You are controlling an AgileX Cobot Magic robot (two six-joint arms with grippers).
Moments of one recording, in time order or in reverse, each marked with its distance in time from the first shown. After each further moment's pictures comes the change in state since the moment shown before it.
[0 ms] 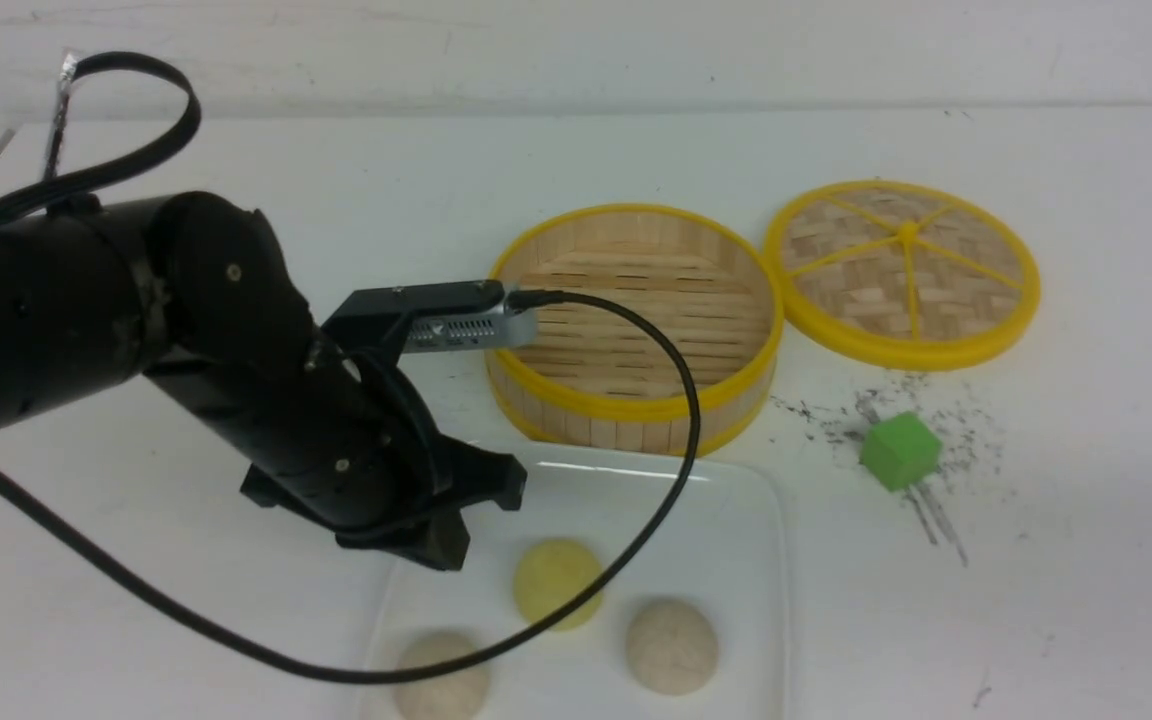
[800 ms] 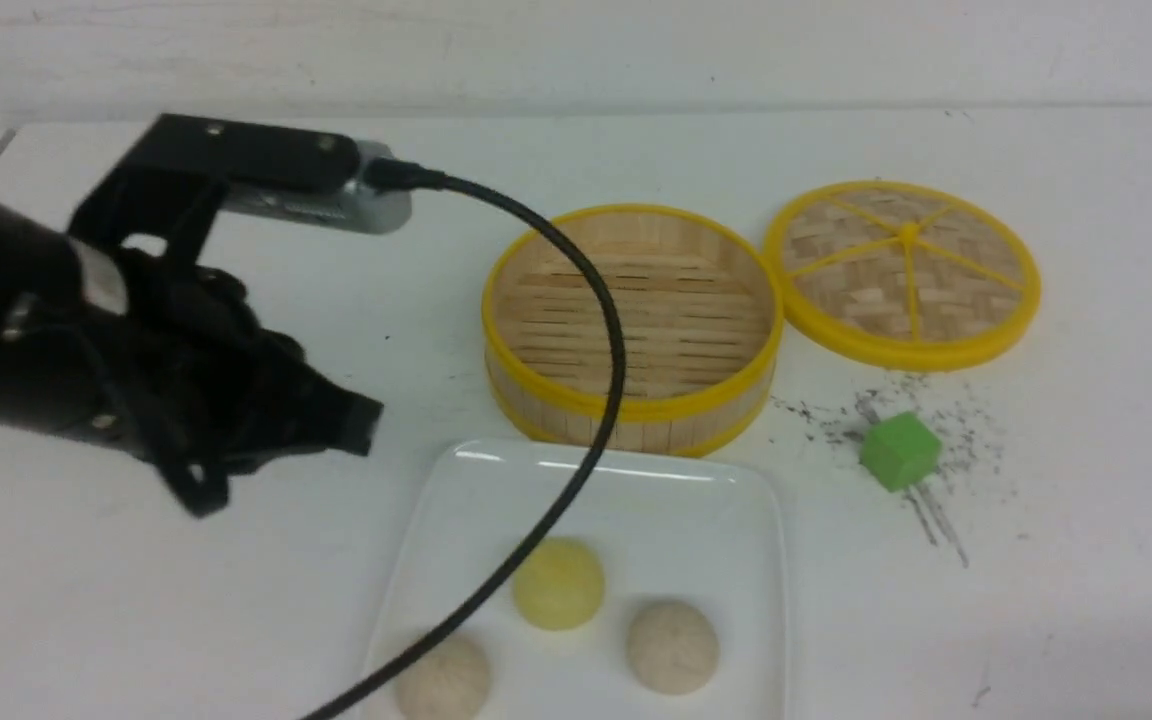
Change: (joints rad) right arm -0.331 -0.119 0.410 -0.123 0.015 0.001; left arm 0.000 -0.449 0.000 0.272 0.076 -0.041
